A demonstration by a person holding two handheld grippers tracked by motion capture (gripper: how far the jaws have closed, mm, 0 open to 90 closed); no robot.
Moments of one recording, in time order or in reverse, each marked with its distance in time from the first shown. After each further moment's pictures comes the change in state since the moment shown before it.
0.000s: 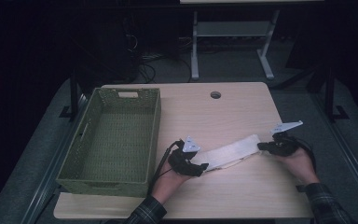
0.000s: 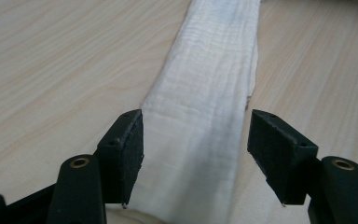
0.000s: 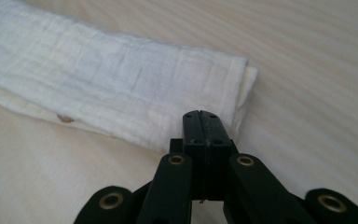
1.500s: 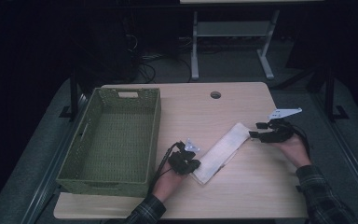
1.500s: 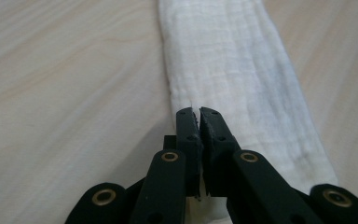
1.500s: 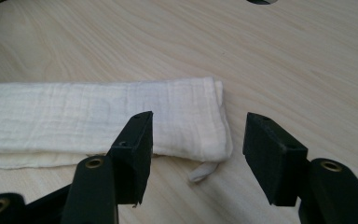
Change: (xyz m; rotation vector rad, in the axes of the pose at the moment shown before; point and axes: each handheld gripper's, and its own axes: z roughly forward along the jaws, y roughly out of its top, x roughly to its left) left arm 0.004 -0.010 0.014 0.126 -0.046 -0.052; right arm -0.012 0.038 0.001 -0.166 0.013 -0.057
